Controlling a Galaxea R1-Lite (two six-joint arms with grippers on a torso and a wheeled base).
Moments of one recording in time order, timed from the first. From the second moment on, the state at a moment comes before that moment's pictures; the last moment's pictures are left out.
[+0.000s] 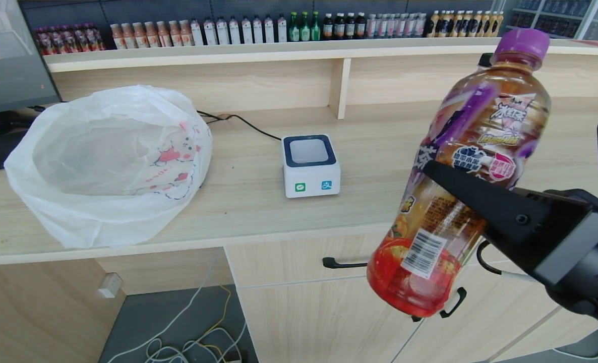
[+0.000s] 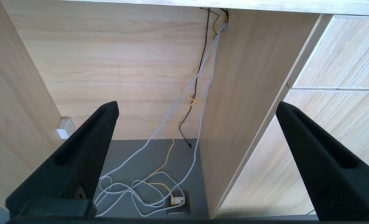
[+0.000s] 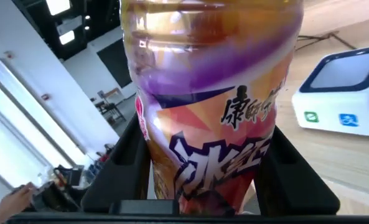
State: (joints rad) left arm 0.00 0.01 0.00 0.00 0.00 -0.01; right arm 0.72 1.43 -0.41 -1.43 0.27 0.53
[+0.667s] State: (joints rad) left arm 0.00 0.01 0.00 0.00 0.00 -0.01; right arm 0.84 1.44 -0.40 -1.49 0.30 0.75
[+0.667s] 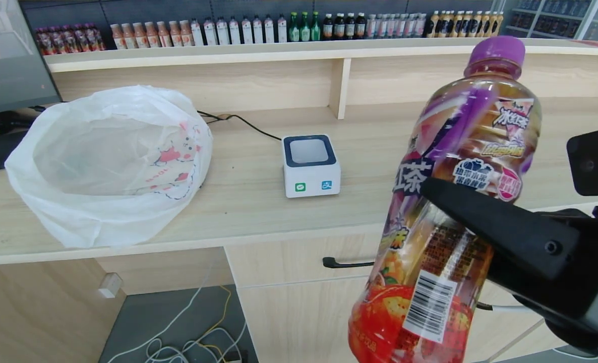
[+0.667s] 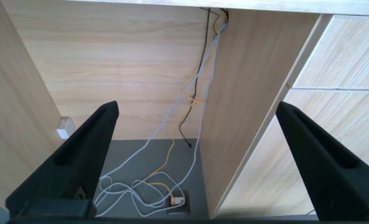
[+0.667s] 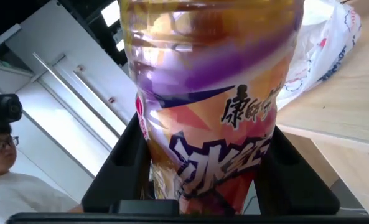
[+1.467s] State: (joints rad) left arm 0.00 0.01 0.00 0.00 0.00 -0.01; right arm 0.89 1.49 -0.52 -1.49 0.32 0.79
